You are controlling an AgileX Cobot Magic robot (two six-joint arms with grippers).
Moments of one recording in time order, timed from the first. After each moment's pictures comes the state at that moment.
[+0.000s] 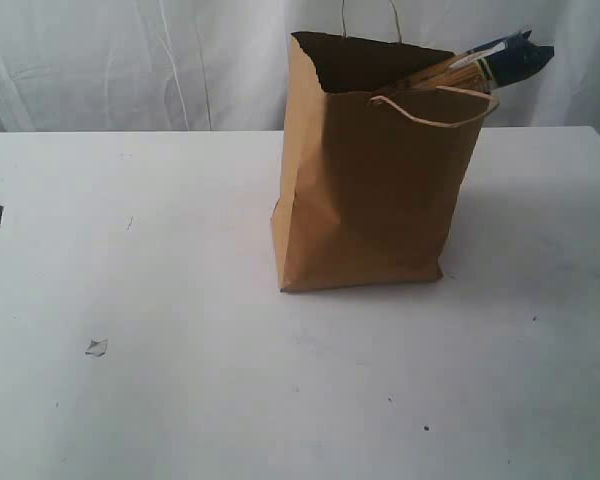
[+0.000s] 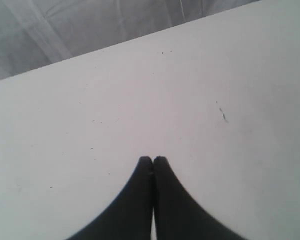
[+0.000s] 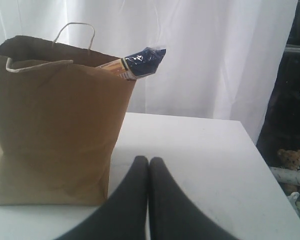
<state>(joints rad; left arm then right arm) -0.06 1.18 -0.59 -0.08 -0.05 0.35 -0.27 0.14 -0.31 0.79 0.47 -0.76</state>
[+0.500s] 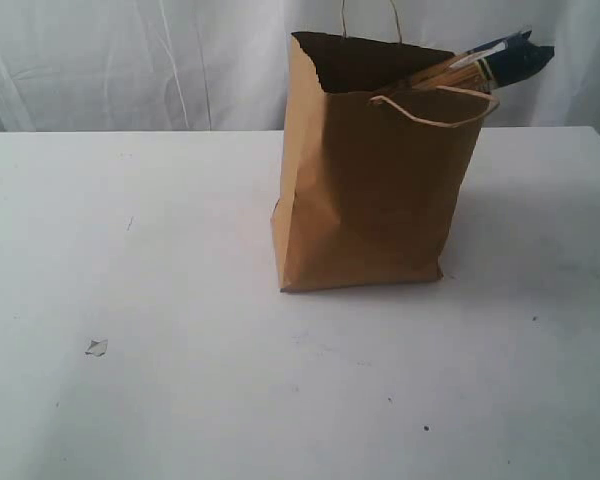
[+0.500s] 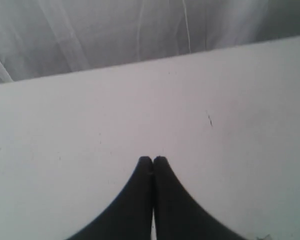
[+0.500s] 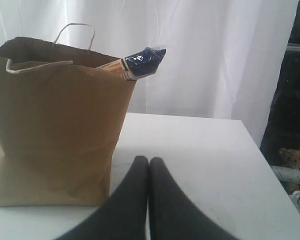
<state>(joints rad) -0.06 0.65 -0.23 -0.18 -0.10 0.28 -0.27 0.14 -0.31 0.79 0.47 -0.75</state>
